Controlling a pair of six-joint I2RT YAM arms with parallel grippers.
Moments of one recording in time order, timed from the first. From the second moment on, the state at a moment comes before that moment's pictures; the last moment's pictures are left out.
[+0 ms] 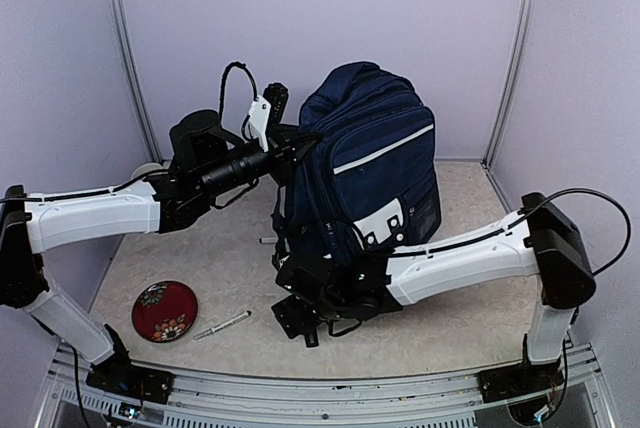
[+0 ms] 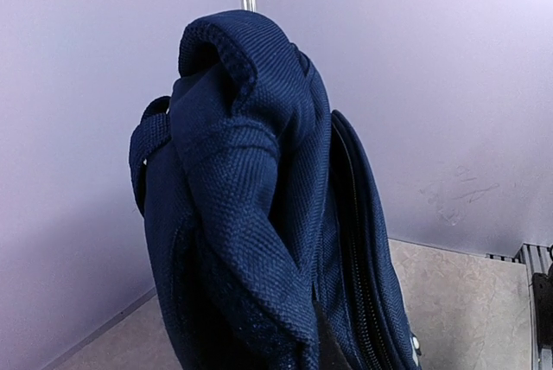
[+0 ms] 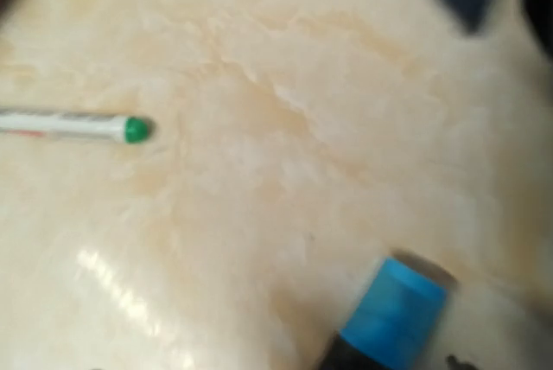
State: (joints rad) left arm -0.81 1.50 1.12 0.49 0.19 0.06; right arm 1.32 1.87 1.26 -0.27 0.27 0.52
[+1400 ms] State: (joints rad) left arm -0.81 1.49 1.10 0.52 0.23 0.06; right arm 1.27 1.59 1.01 -0.21 -0.03 0.31
